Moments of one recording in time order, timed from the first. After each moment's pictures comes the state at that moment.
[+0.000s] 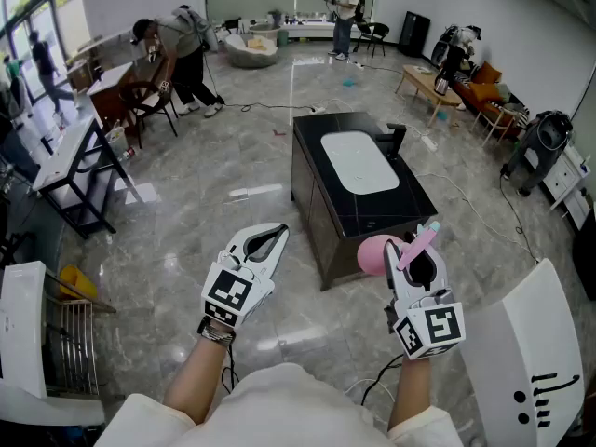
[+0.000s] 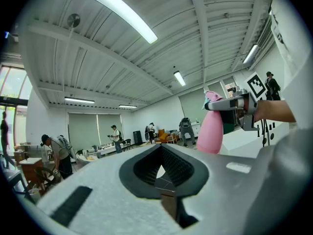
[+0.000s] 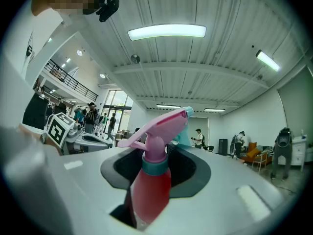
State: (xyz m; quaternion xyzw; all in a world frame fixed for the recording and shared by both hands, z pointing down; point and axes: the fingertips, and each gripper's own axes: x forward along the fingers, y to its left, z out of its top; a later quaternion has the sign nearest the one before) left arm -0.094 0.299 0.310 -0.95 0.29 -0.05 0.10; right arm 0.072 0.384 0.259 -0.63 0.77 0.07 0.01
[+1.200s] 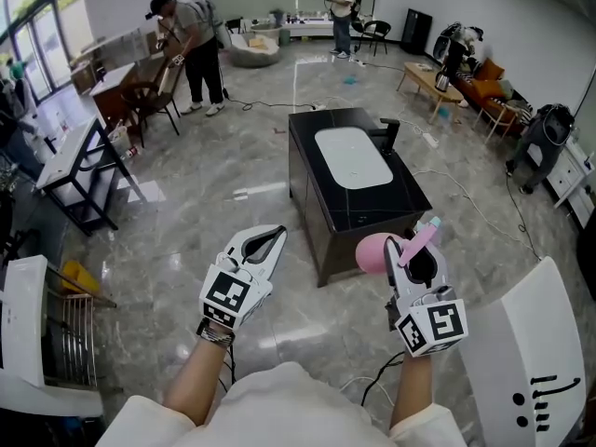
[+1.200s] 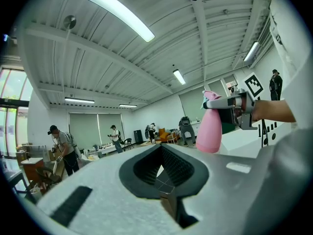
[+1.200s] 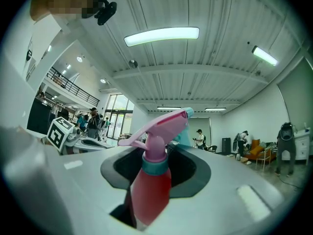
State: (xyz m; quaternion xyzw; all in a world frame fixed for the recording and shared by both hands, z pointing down) left arm -0.049 0.334 0.314 -0.95 0.30 -0.06 0.10; right arm 0.123 0.413 0.260 -0.62 0.78 0.07 0.03
